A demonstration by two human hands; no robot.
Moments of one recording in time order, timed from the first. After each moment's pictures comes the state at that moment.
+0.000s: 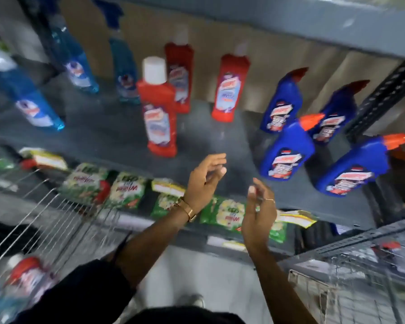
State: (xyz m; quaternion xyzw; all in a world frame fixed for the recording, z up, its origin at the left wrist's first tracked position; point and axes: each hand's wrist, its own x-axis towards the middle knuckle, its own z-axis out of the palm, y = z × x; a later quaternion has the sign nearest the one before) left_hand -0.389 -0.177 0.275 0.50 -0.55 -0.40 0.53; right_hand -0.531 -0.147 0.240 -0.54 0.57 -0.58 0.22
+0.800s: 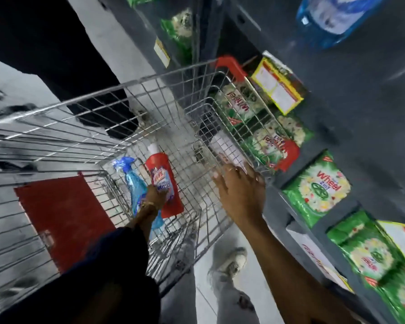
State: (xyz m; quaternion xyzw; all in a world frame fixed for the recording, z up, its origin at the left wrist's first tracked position) left_hand 0.026 0.091 -0.058 0.86 0.07 -0.43 0.28; right_hand -0.111 -0.078 0.099 -0.92 0.37 0.04 0.15
